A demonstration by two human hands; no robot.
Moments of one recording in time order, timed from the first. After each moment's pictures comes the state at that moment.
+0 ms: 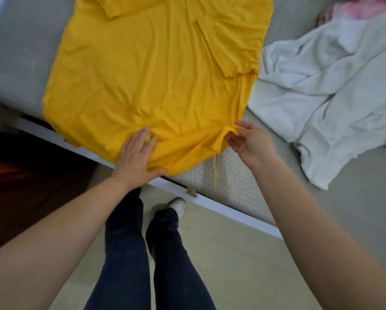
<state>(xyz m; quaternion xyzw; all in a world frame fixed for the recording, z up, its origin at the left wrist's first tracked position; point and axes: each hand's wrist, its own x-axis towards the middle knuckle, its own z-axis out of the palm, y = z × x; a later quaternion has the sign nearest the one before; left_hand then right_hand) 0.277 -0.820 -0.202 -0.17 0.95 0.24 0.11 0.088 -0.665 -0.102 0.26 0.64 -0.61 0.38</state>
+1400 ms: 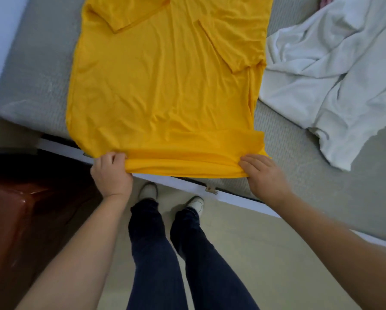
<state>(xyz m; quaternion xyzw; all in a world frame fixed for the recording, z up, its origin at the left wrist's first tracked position) 0.322 -0.861 -0.182 -0.42 0.89 0.18 0.02 0.151 -0.597 -0.133 -0.52 0.85 -0.04 0.05</state>
